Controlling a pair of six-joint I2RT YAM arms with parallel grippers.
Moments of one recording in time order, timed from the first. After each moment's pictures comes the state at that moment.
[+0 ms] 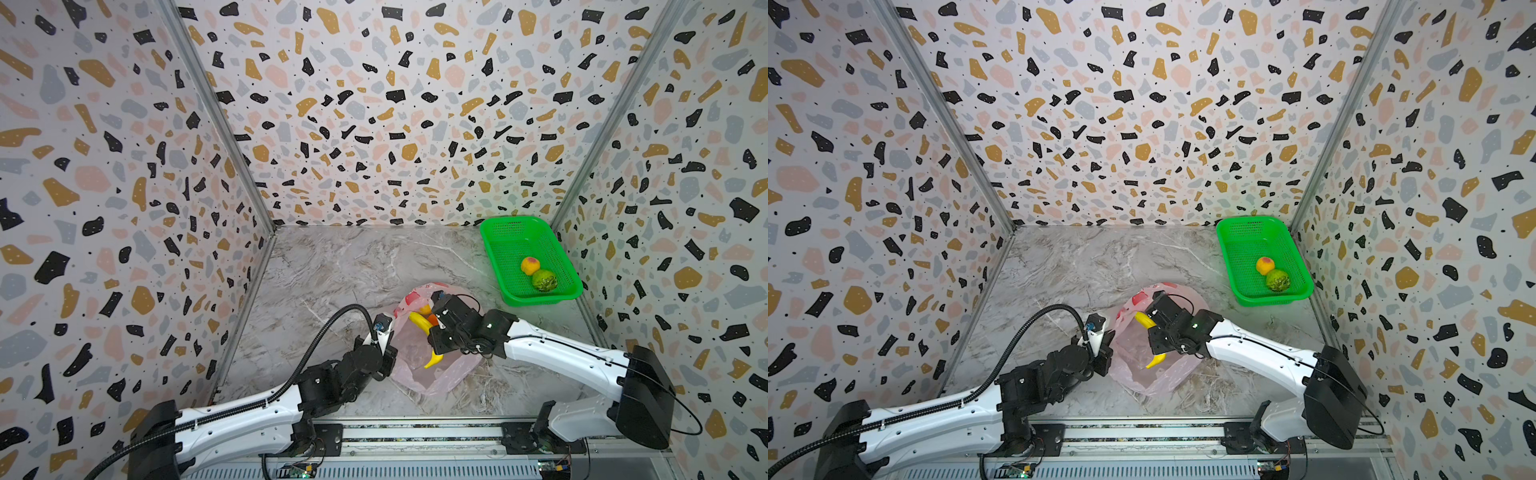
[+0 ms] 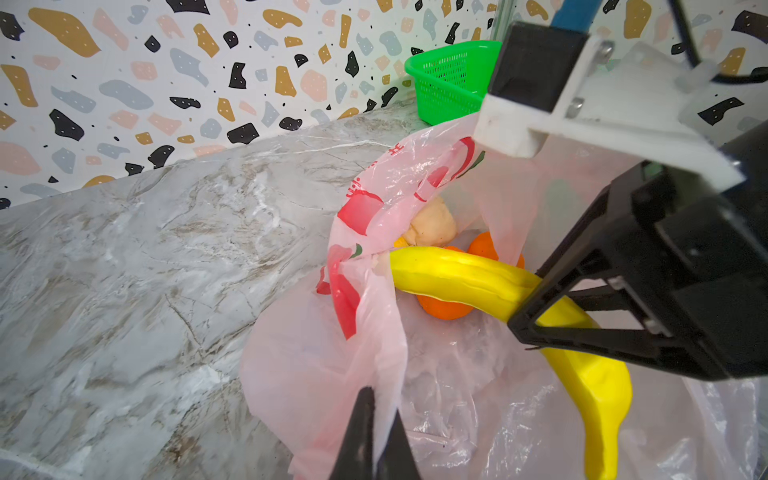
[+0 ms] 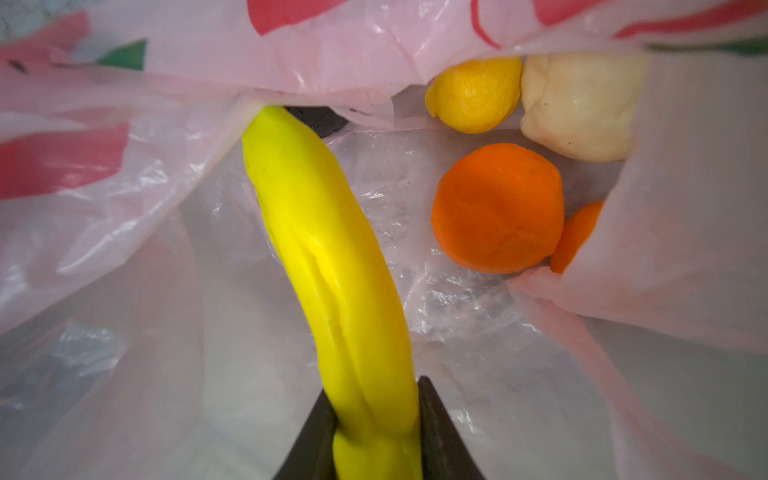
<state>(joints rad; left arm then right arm) -1.13 0.85 0.46 -0.08 -0.55 -0.28 0.96 1.36 1.01 -0.66 0.04 0.58</state>
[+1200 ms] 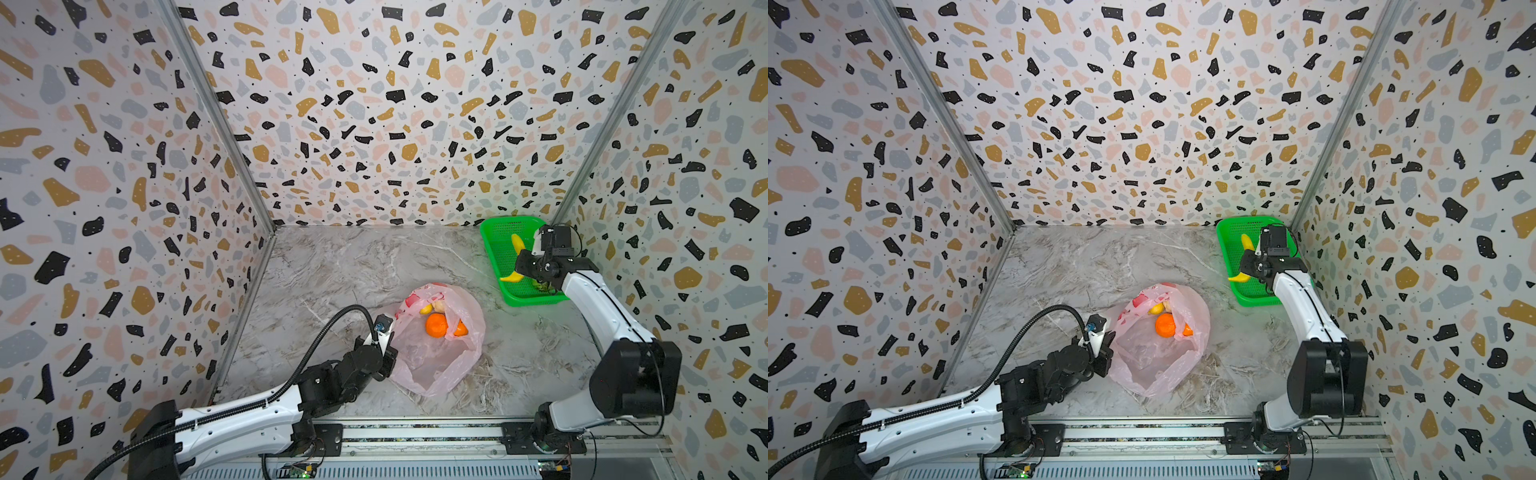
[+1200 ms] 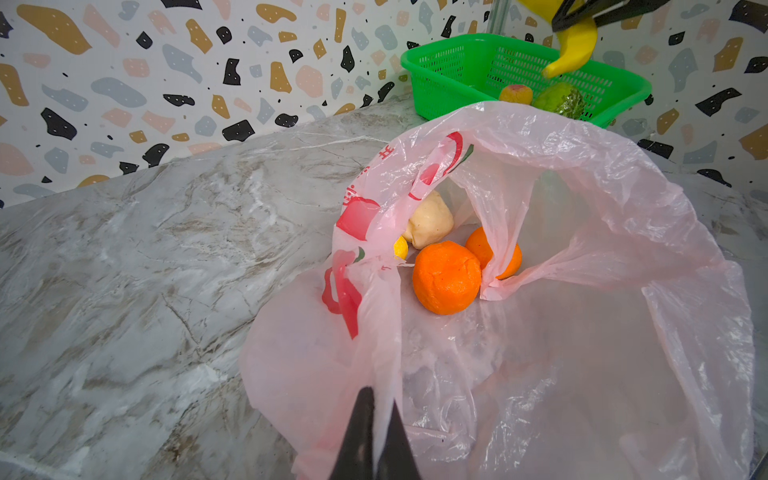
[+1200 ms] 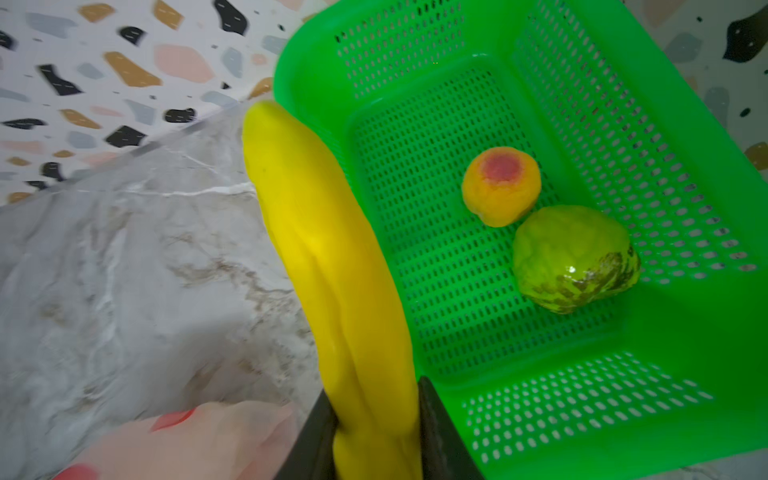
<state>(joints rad) -1.13 0.84 0.46 -0.08 -0.53 -0.27 0.00 1.55 1.26 -0.56 -0.03 0.29</state>
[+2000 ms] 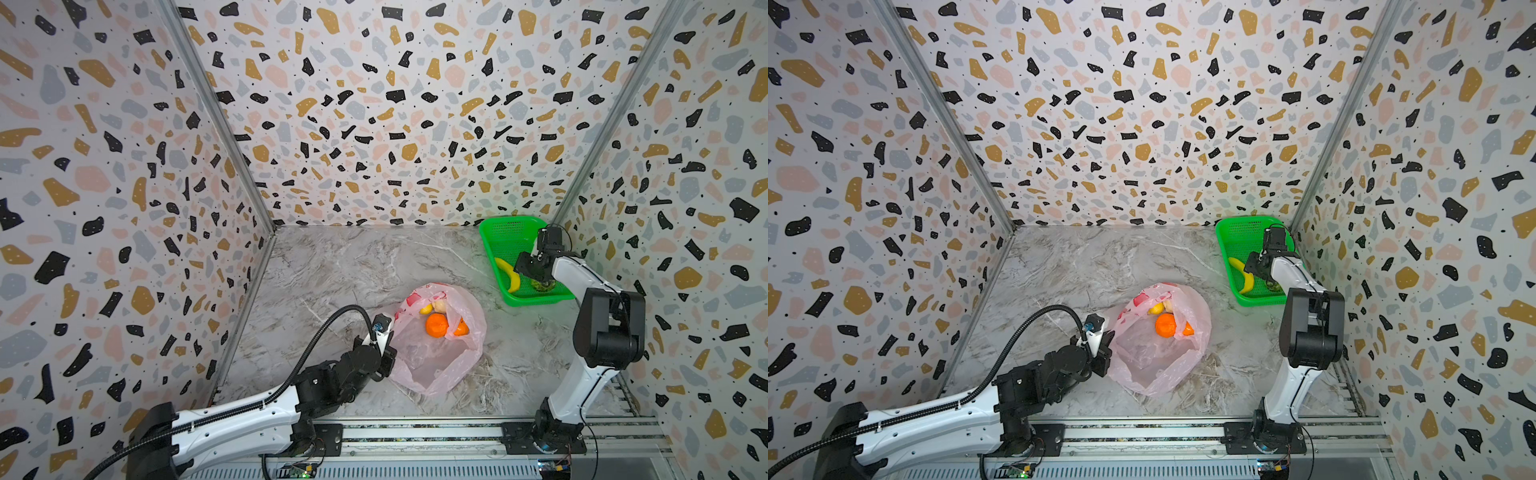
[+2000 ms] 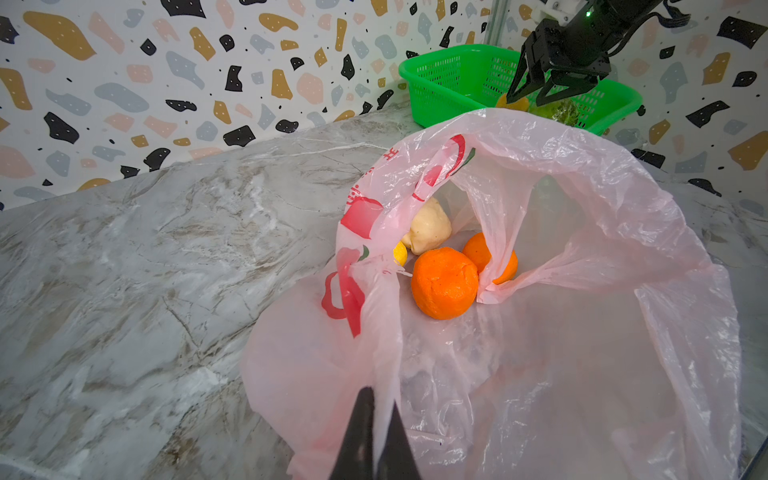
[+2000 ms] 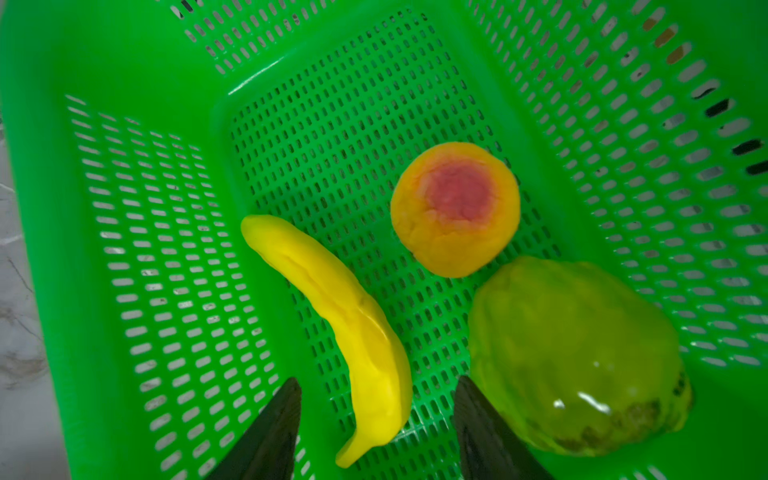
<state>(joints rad) -1.13 0.82 0.46 -0.09 -0.53 -0.27 -0.08 1.83 1.36 -0.46 -0.01 0.28</state>
